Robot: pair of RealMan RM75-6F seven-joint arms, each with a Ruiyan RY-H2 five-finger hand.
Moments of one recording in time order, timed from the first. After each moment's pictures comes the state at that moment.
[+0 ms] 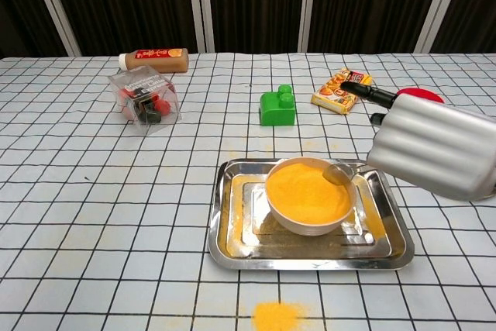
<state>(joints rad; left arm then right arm) -0.11 -1.05 0.00 -1.75 1.42 1.35 0.03 0.53 -1.49 0.01 -1.43 -1.83 1.16 -1.06</state>
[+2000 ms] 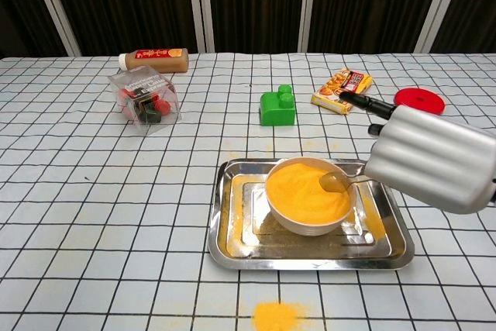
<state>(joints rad) -0.12 -1.04 0.00 -1.75 1.41 1.34 0.02 0.51 -1.53 -0.01 -1.40 -1.84 1.17 -1.03</state>
